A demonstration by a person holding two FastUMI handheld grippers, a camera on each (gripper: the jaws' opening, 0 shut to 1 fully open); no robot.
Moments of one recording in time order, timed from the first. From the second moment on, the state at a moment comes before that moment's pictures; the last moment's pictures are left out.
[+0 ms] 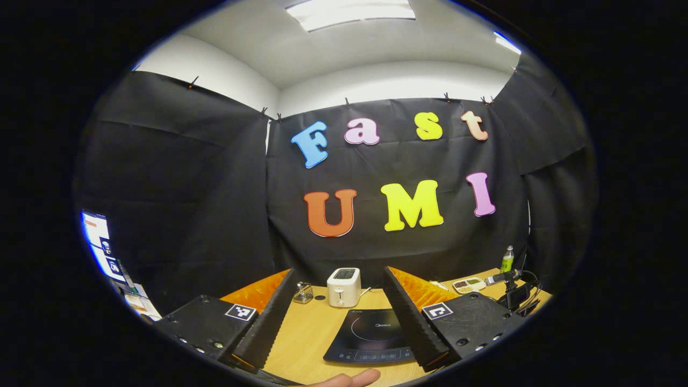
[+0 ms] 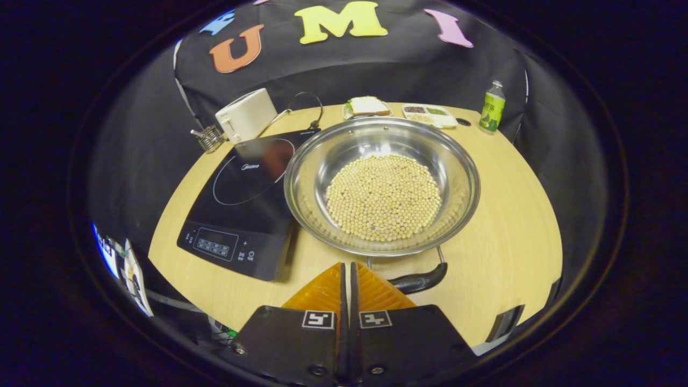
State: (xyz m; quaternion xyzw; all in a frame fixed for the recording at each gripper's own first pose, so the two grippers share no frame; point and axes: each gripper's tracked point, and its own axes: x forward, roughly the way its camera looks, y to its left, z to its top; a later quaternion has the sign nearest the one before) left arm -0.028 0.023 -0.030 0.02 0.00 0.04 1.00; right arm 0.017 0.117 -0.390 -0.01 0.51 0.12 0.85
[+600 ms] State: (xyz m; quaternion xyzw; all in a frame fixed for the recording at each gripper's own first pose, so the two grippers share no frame) left arm -0.030 0.019 -0.025 0.01 0.00 0.03 1.00; right arm 0.024 0.084 -0.393 -0.01 0.51 0.12 0.85
